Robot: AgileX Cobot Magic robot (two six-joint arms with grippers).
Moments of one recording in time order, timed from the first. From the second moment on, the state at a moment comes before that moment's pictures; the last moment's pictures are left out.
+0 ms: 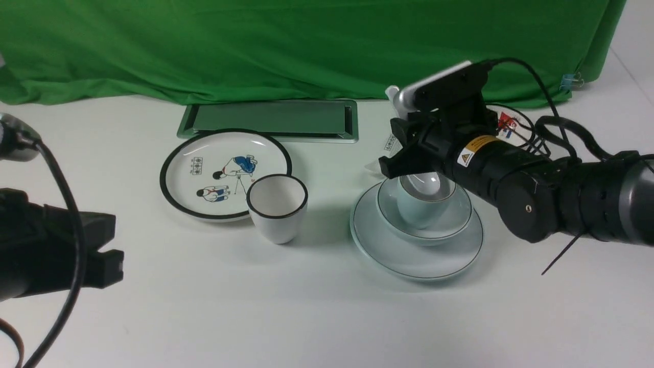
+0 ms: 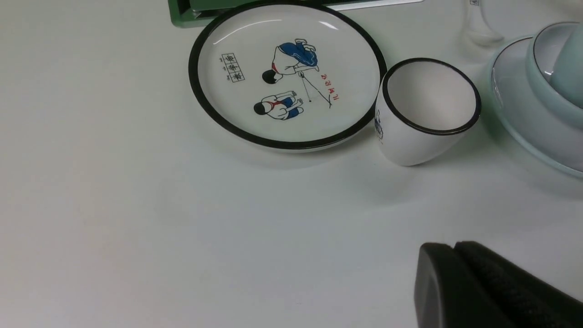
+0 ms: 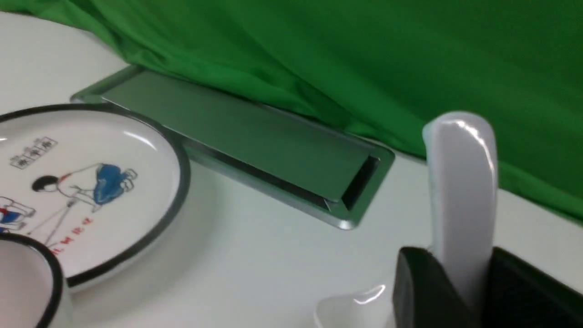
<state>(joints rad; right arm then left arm) 0.48 1.83 -1.04 0.20 -0.48 -0.24 -0.27 0.79 -0.67 0.00 0.54 -0.08</state>
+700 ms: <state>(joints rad) 0.48 1.09 -1.04 0.20 0.23 -0.46 -0.27 0.79 -0.67 0.00 0.45 -0.08</state>
